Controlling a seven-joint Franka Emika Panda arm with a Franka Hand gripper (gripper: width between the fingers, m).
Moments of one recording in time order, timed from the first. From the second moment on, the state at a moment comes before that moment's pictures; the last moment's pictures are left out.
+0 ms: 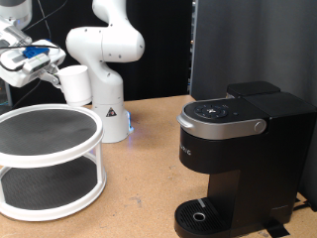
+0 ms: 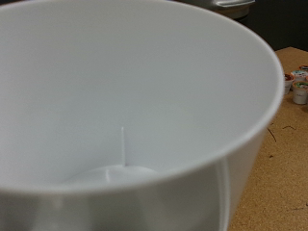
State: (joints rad) arm -0.39 -0.63 -0.70 -2.74 0.56 1.79 -1.33
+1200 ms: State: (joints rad) arm -0.20 -0.57 -0.43 -2.84 0.98 2.17 -1.30
